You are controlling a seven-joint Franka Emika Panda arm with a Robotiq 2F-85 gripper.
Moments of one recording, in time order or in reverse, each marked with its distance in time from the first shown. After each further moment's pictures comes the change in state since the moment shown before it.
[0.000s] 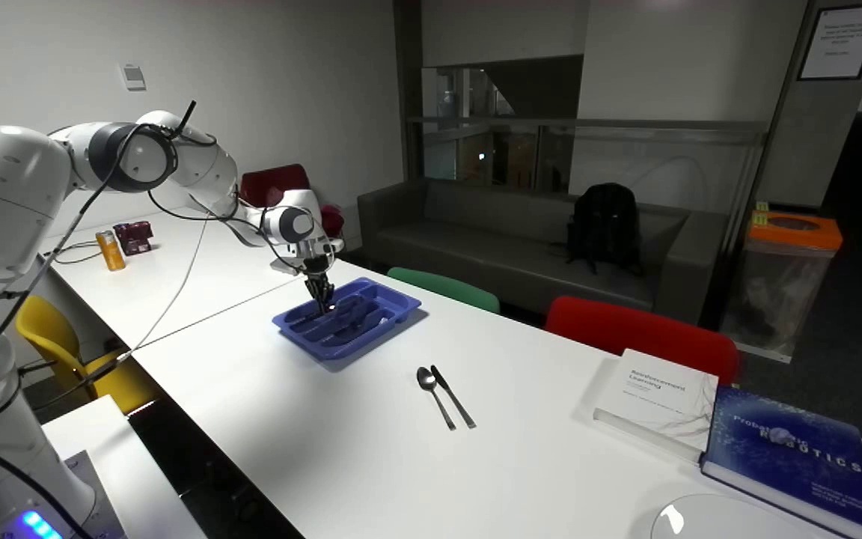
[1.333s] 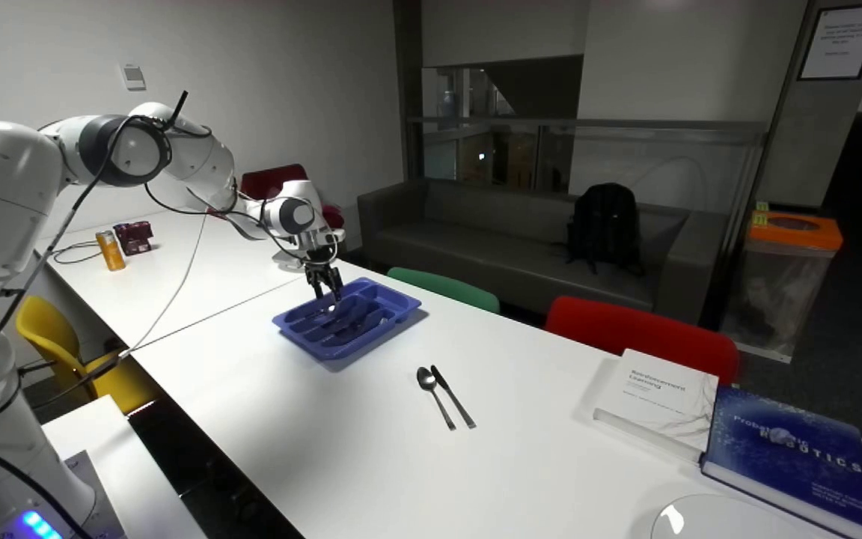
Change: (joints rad) arm -0.003 -0.043 -0.014 -0.007 -0.031 0.000 -0.034
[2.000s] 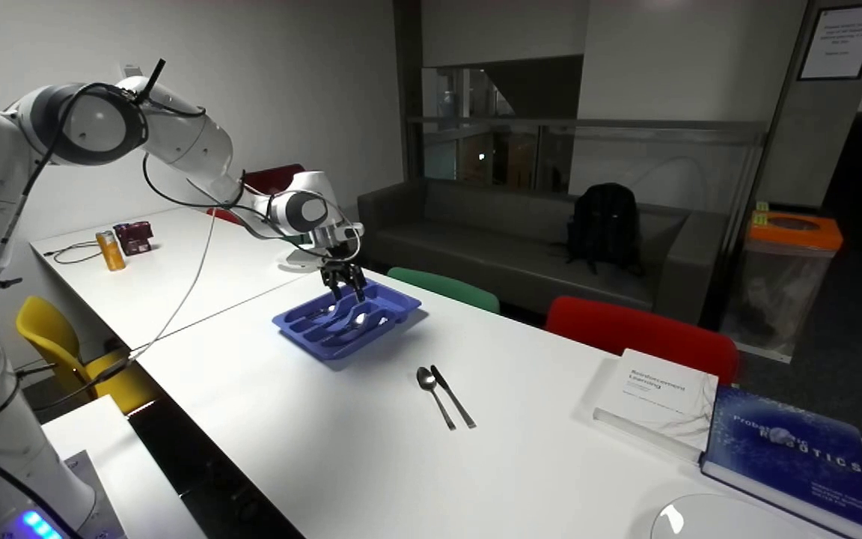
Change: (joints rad) arm -0.112 -0.165 -0.050 -0.202 -0.048 0.107 -0.201
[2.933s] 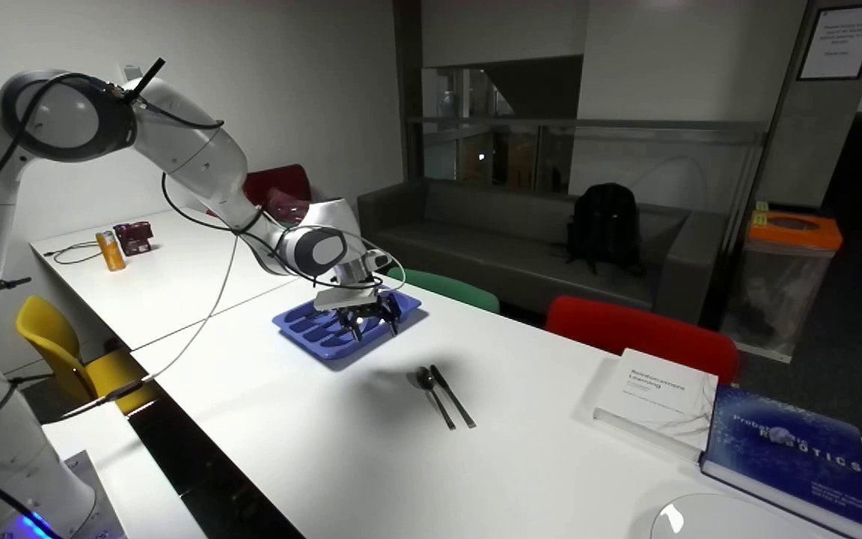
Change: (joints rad) arm -0.255 -0.054 0.007 -0.228 -0.047 0.287 -0.635
